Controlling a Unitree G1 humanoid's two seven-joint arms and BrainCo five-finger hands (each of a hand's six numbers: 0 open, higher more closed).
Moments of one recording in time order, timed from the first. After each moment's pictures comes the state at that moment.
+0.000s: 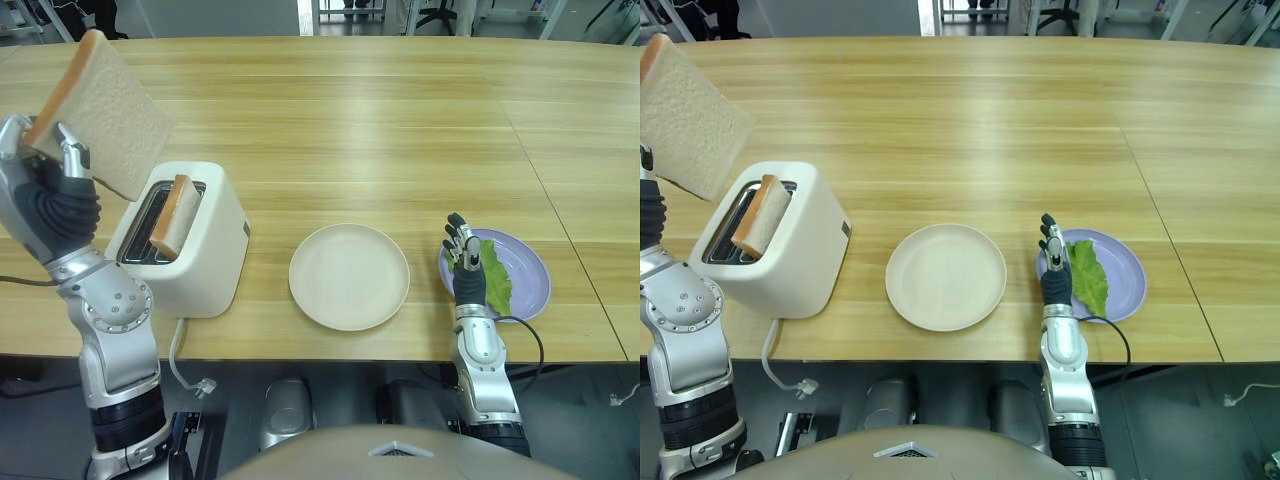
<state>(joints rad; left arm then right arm) -0.02 0.30 0.37 -0.45 0.46 -0.04 0.43 0.16 0.01 0.03 -0.01 -0.10 -0.22 -0.07</state>
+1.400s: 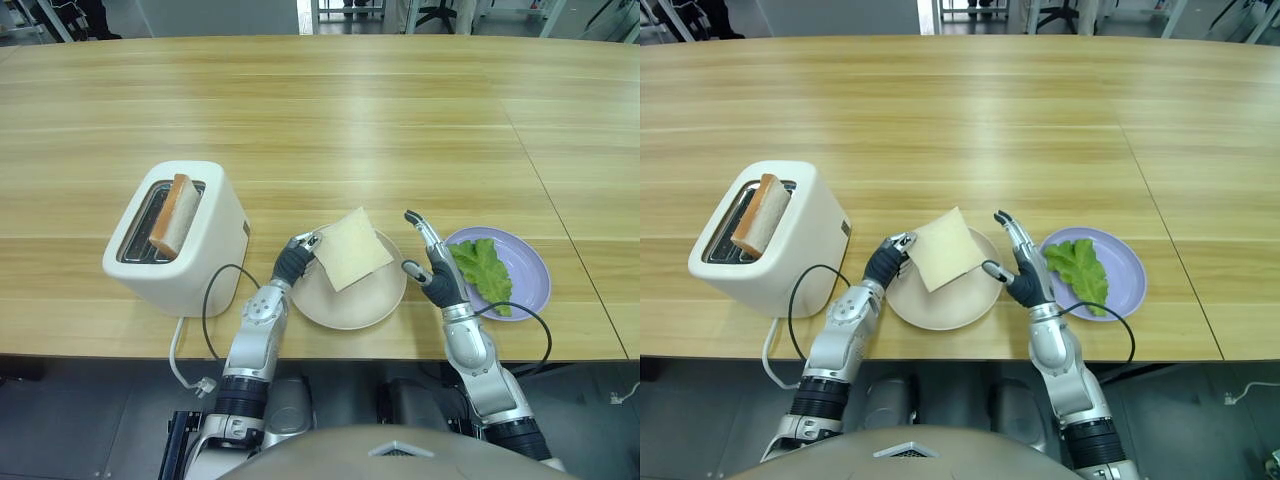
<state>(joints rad) -0.03 0.02 -0.07 0.09 -0.03 0.21 -0.14 0.14 -0.19 0.20 0.02 -0.58 -0.35 -0.19</state>
